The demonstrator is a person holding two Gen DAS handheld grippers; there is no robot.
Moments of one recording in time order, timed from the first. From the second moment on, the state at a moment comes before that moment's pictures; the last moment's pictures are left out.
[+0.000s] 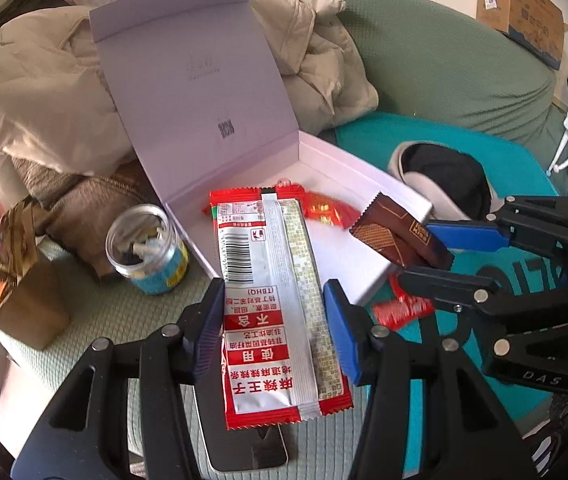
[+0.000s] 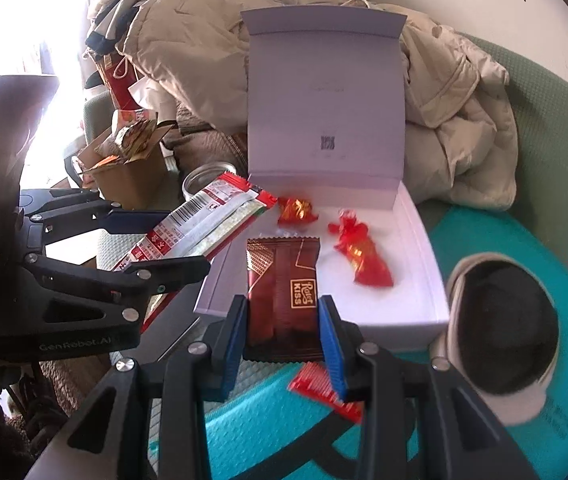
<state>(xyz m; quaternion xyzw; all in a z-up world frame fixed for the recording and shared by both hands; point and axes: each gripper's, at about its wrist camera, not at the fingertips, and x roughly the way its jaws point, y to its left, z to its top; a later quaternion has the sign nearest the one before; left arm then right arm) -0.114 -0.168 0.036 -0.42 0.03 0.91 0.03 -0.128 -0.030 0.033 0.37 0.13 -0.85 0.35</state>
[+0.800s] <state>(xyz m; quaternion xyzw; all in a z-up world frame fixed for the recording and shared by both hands) -0.212 -0.172 0.040 -0.42 0.07 0.91 0.04 -0.224 -0.049 0.060 0.35 0.14 -0.86 0.34</state>
